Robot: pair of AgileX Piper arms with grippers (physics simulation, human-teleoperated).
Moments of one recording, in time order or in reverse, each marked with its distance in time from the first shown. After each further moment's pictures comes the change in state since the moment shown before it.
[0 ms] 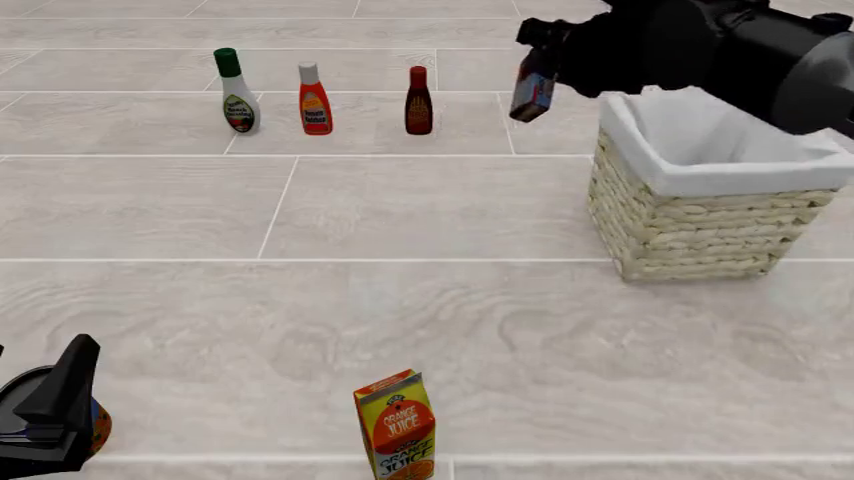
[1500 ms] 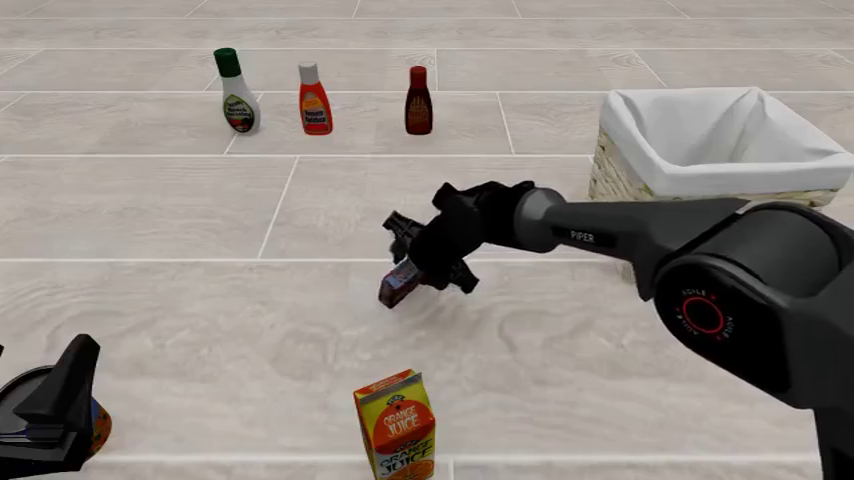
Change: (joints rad) left arm 0.000 0.000 0.000 0.000 0.000; right arm 0.294 0.480 -0.002 0.062 0.593
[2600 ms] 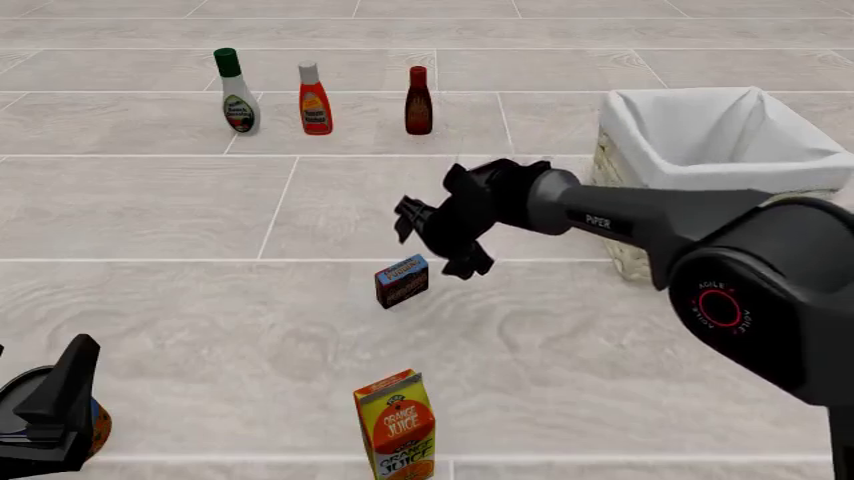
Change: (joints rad) left arm 0.000 0.000 0.000 0.000 0.000; right arm -0.032 -0.024 -0.047 0.085 -0.012
